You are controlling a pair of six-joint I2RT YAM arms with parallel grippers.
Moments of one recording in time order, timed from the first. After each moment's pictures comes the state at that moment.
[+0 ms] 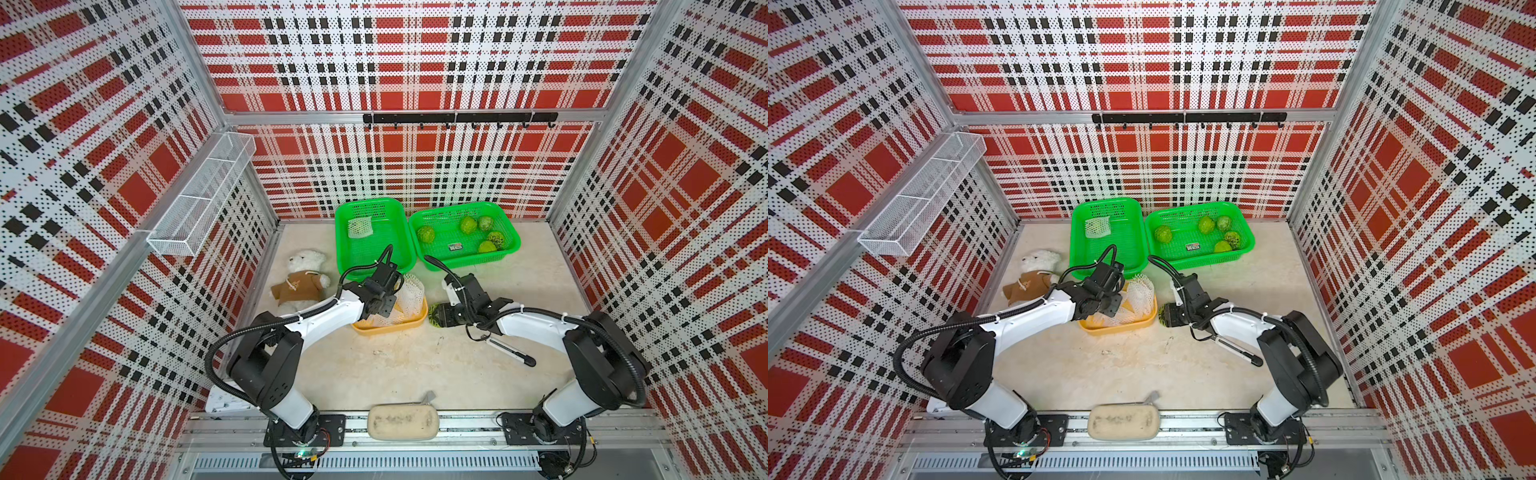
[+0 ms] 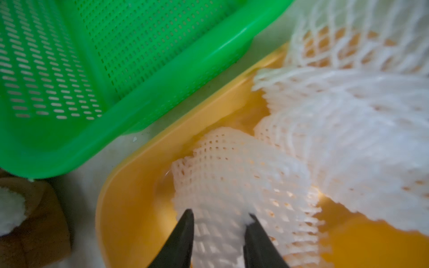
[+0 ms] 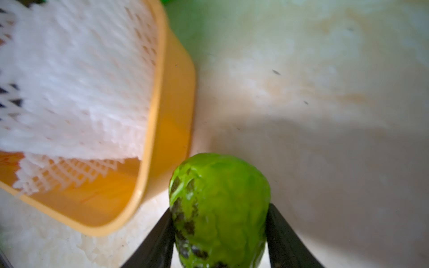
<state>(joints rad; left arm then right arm) -0.60 1.59 1.03 -0.48 -0.30 -0.11 0.64 1.61 0.85 -0.14 -0.12 0.40</state>
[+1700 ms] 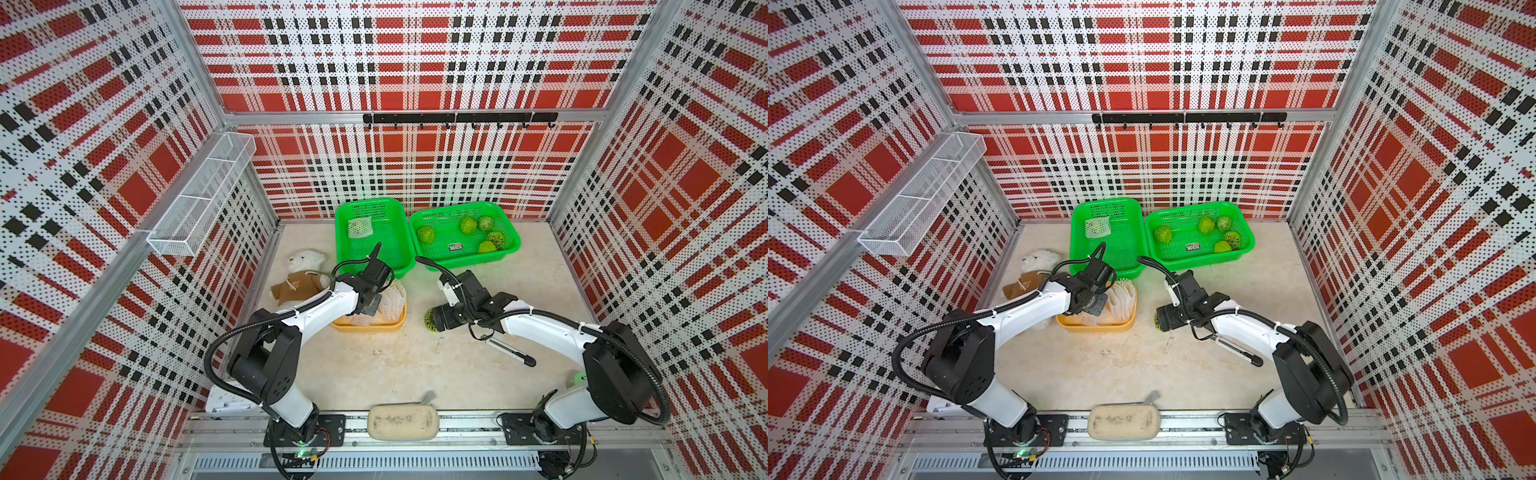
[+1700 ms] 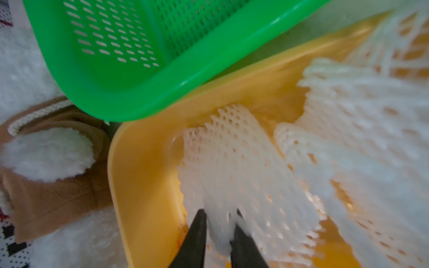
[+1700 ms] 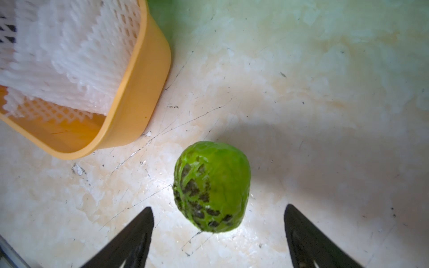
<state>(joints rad) -0.53 1.62 1.09 -0.68 -0.40 -0.13 0.67 1.49 0.91 -0.39 -0.07 0.27</state>
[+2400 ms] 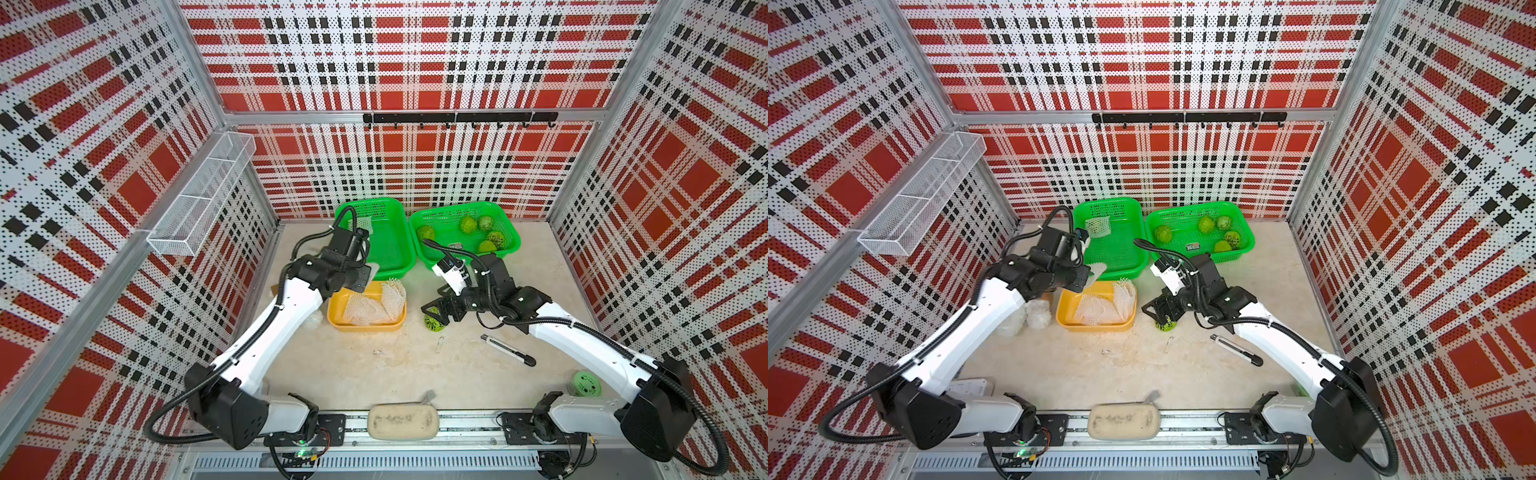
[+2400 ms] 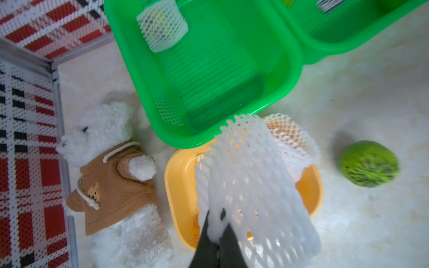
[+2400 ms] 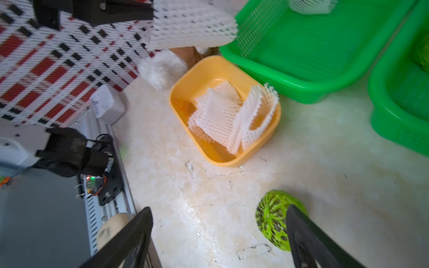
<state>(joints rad) -0.45 1.33 1.41 -0.97 -0.10 0.00 0.63 1.26 1.00 -0.36 -0.50 0.02</state>
